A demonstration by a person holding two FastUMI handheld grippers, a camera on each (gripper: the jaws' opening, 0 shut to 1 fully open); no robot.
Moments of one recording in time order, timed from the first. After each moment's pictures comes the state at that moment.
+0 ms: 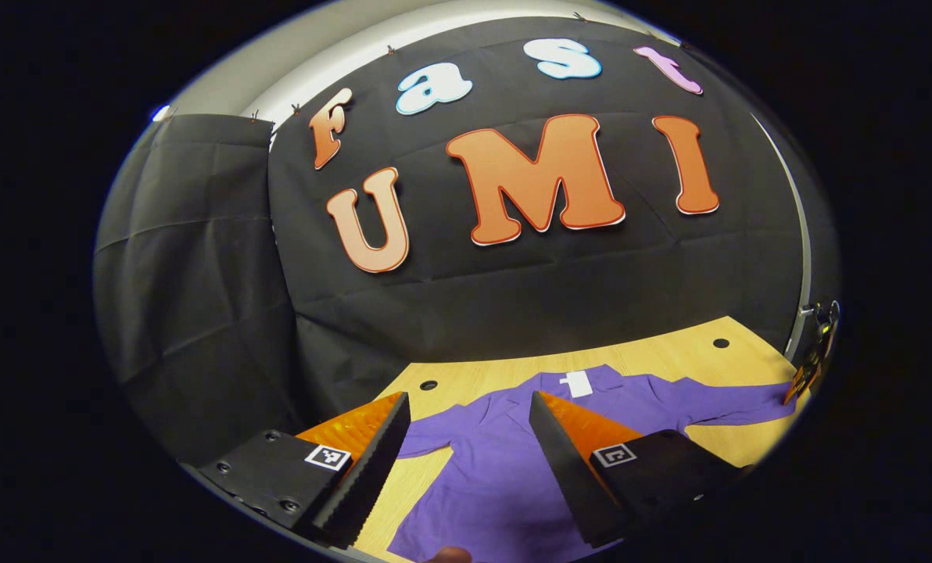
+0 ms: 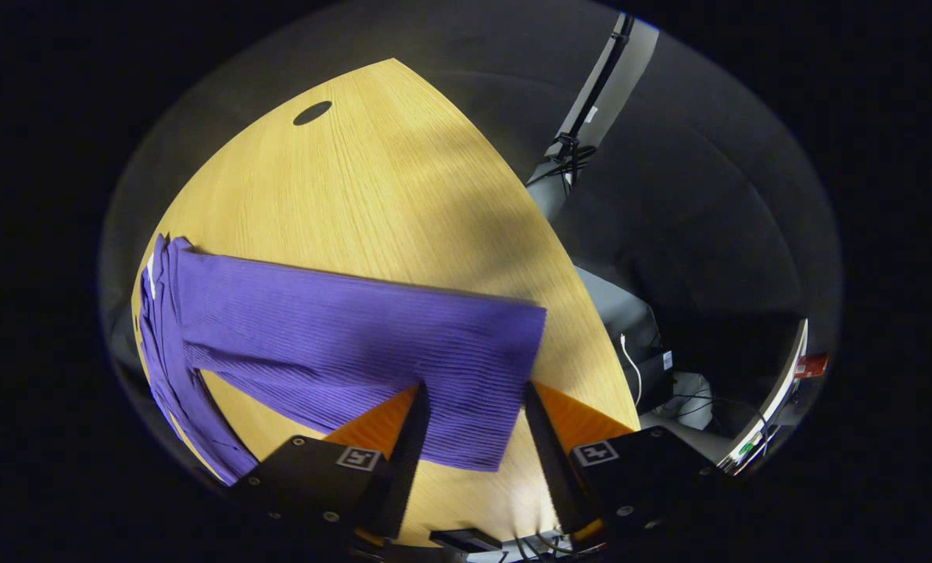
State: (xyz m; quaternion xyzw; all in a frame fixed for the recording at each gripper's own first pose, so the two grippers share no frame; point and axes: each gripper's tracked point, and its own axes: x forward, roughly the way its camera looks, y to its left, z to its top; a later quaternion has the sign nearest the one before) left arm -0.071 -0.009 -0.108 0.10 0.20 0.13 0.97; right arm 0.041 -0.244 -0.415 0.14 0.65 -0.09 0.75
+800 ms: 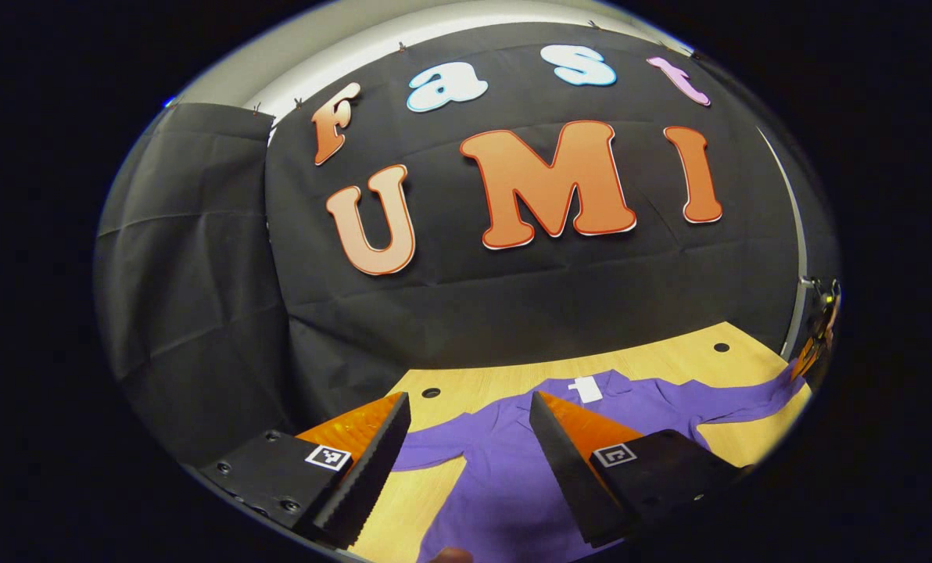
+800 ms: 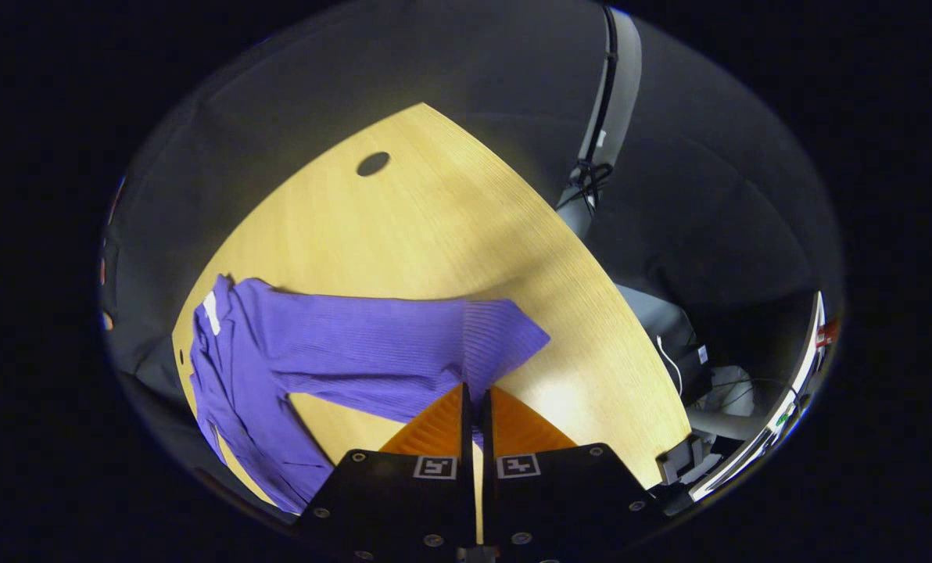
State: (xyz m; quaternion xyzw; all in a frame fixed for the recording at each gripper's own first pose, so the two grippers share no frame) left arm -0.056 0.050 -0.101 0.09 0.18 0.11 0.97; right arm 0.067 -0.186 -0.318 0.20 0.56 -0.08 0.80
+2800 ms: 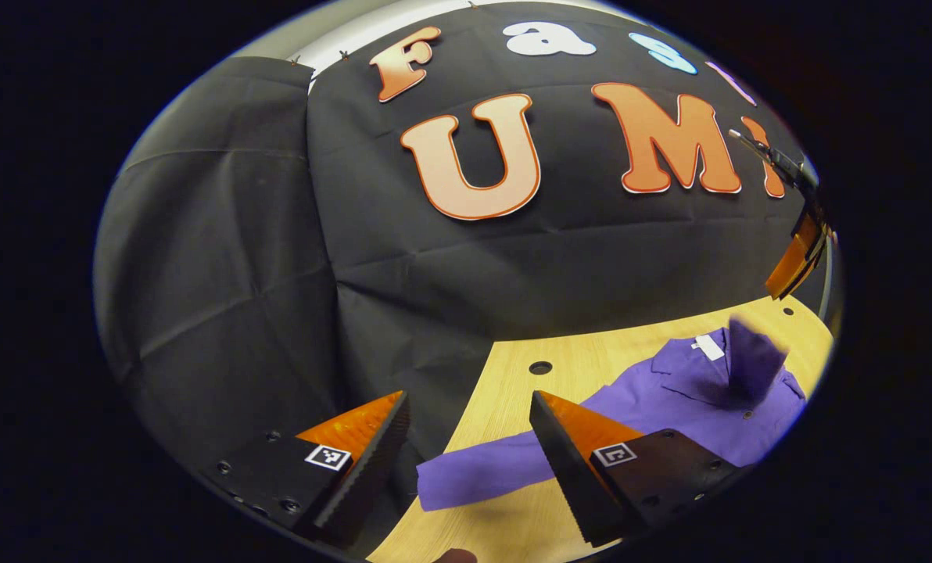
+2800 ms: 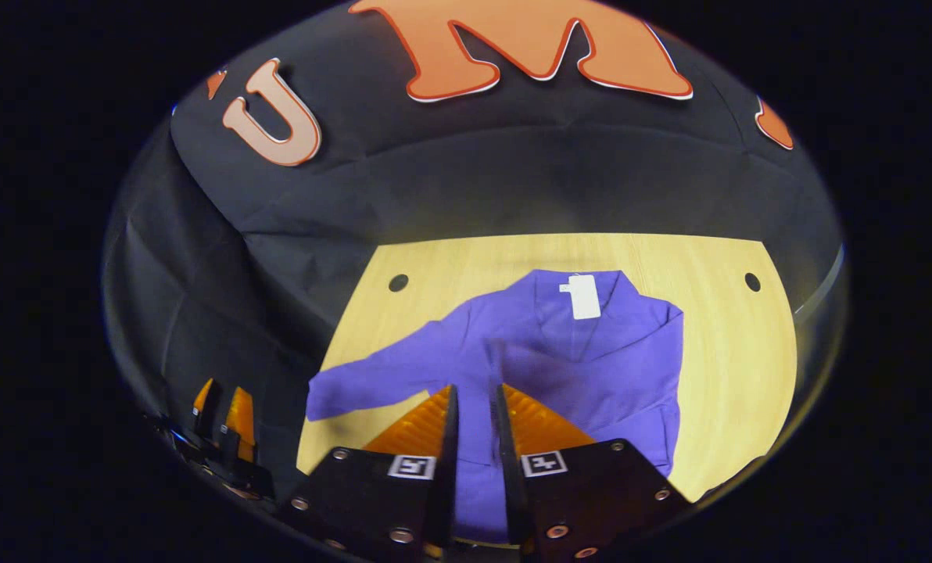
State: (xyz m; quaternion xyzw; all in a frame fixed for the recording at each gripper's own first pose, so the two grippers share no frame) left arm -0.035 0.364 -0.175 0.09 0.24 0.15 0.96; right arm 0.062 0.310 -0.091 0.10 0.43 0.23 0.87
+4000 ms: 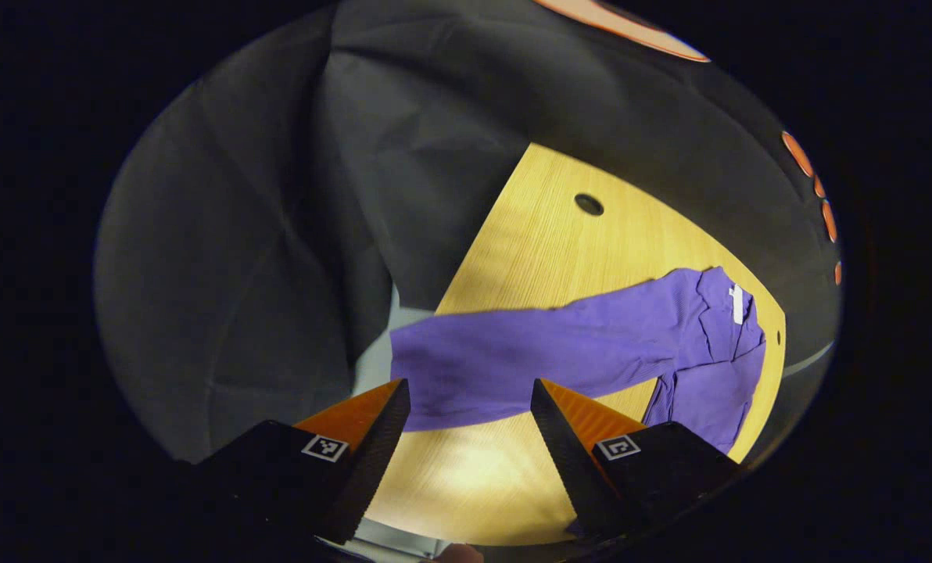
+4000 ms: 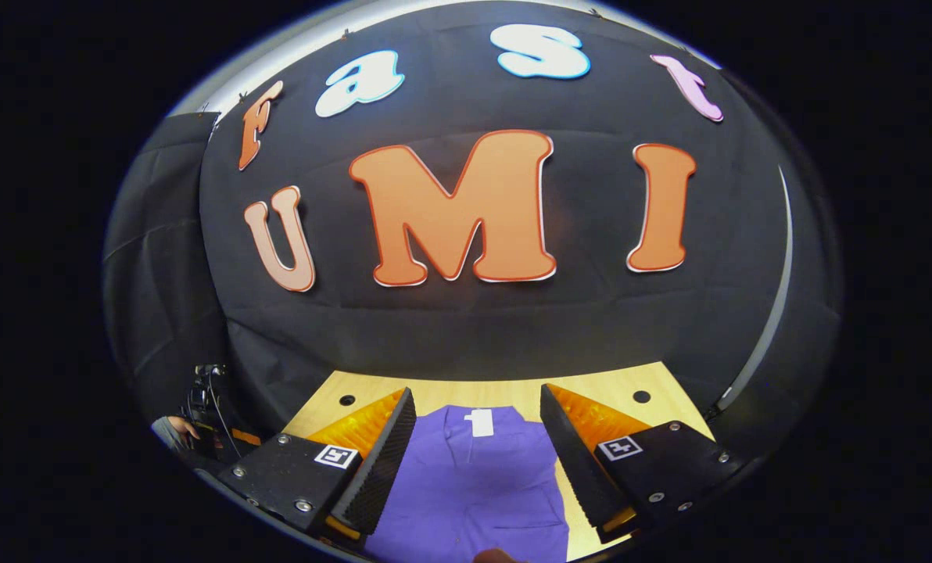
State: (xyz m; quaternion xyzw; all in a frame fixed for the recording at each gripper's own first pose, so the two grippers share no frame) left arm -0.042 0.426 -0.372 -0.16 0.62 0.15 0.75; right arm 0.045 0.123 0.046 0.08 0.14 0.11 0.98
